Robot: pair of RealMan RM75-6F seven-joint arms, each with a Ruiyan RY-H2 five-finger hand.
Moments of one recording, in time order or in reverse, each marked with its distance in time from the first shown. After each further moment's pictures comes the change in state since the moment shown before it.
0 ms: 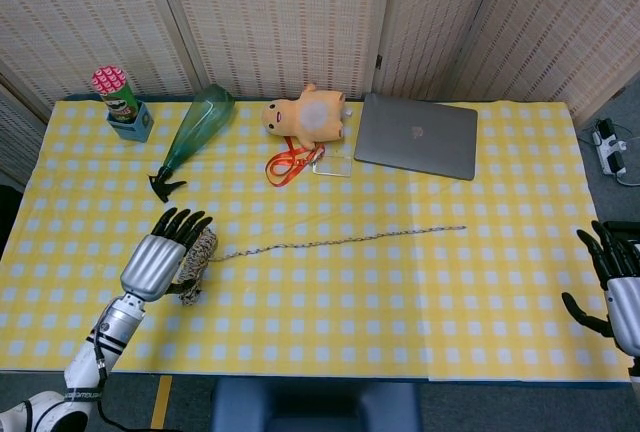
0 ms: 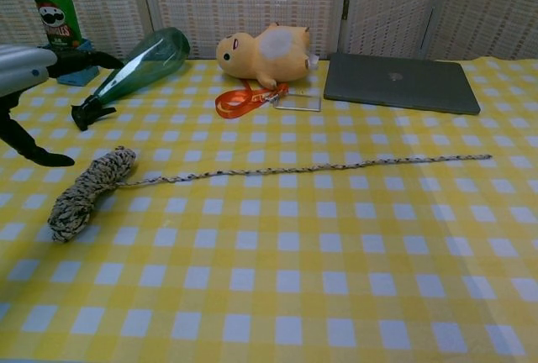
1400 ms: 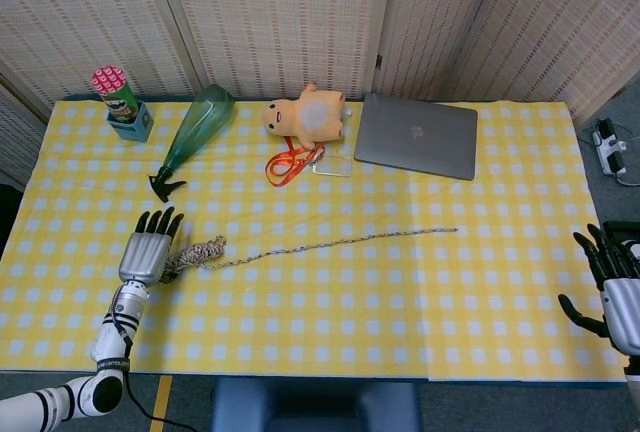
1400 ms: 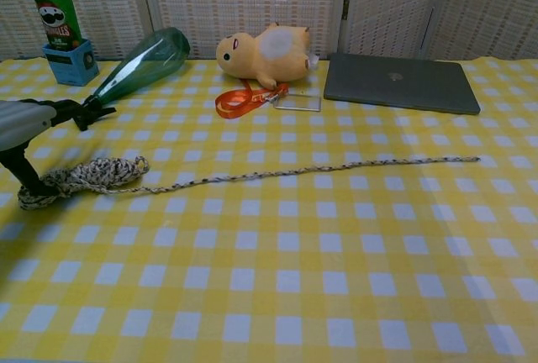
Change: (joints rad) left arm -0.071 -0.204 0.002 0.320 -0.400 -0.023 0.187; right arm 0.002 -0.032 -0.002 0.041 0.012 -0.022 0.038
